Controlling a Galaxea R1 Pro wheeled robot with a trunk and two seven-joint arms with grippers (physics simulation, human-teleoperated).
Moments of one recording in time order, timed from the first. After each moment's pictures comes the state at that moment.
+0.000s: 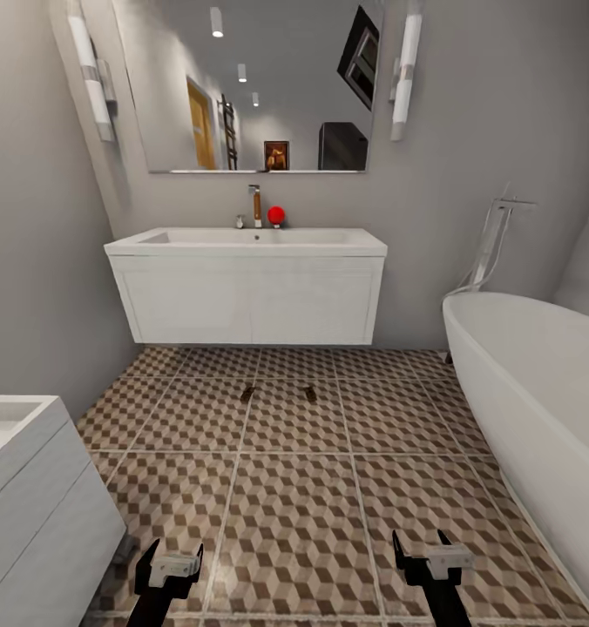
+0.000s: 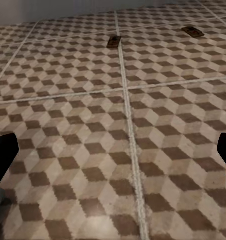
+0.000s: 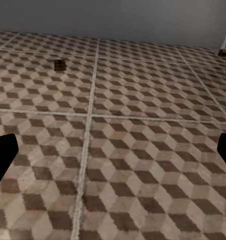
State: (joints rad) left arm -0.50 0.02 -0.46 0.08 0.33 -0.90 0.07; right arm -0.47 -0.05 0.05 -0.02 0.01 -0.94 -0.07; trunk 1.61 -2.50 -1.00
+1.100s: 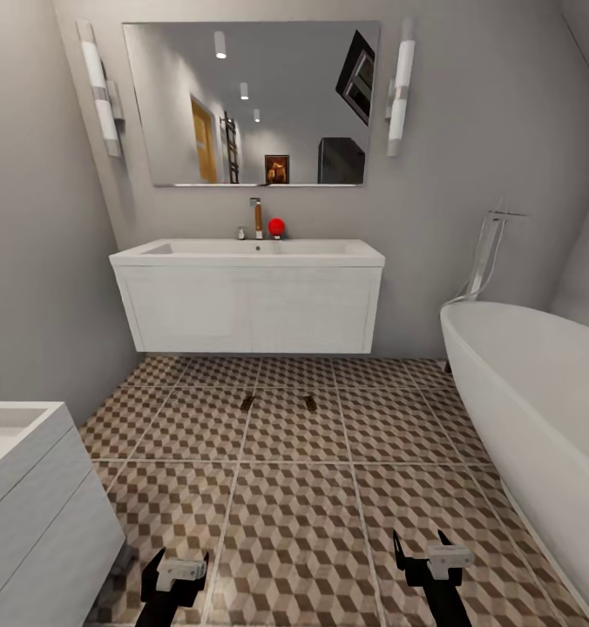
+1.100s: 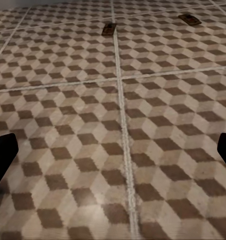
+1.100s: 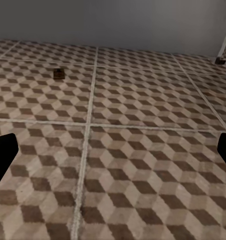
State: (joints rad) left arm -0.50 0.00 -0.46 0.08 0.33 -0.80 0.07; right arm -0.47 -0.05 0.05 -0.02 0.01 -0.93 -0.07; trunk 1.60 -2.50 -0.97
